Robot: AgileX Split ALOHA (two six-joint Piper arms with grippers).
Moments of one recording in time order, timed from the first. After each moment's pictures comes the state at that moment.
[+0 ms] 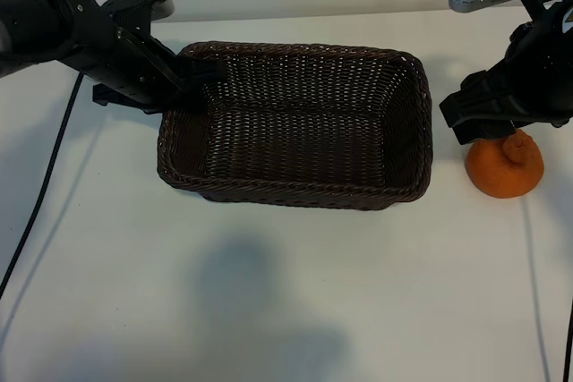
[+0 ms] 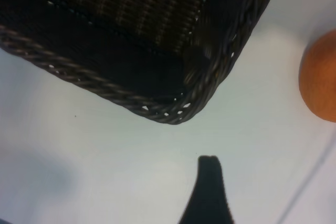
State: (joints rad) left arm -0.23 1.93 -1.26 -0.44 0.51 0.09; right arm 0.26 1.43 -1.19 0.12 1.04 0.01
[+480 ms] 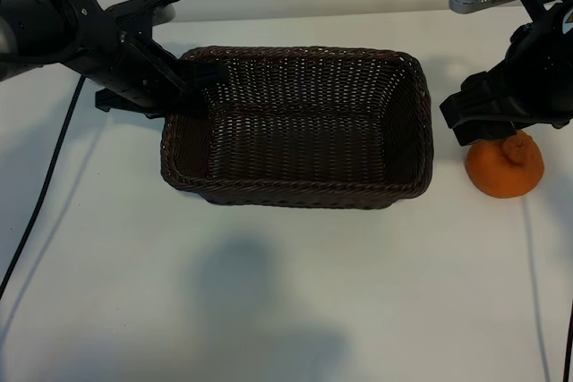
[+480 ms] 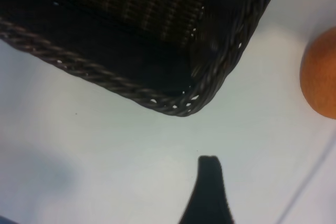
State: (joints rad) left arm -0.23 1.95 -1.26 -0.44 0.51 0.05; right arm 0.26 1.43 -1.19 0.13 1.05 0.01
